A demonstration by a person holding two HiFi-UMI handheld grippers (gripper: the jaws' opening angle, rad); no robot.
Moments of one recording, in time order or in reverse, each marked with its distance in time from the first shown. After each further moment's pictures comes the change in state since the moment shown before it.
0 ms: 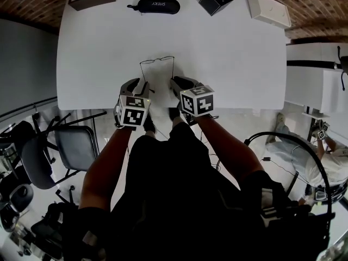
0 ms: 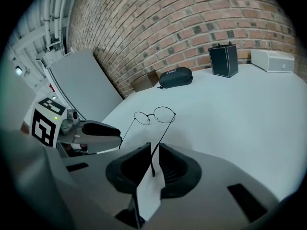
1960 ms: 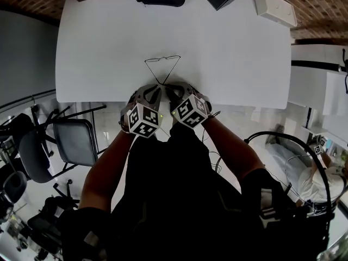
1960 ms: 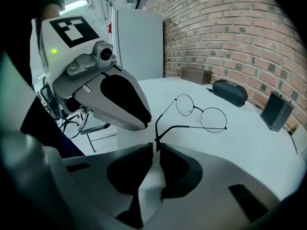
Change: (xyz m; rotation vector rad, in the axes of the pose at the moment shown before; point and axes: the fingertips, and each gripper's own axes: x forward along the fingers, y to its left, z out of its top) left arm 0.000 -0.073 -0.027 0.336 -0.038 -0.127; right arm 0.012 0.050 -0.058 -0.749 0.110 0.123
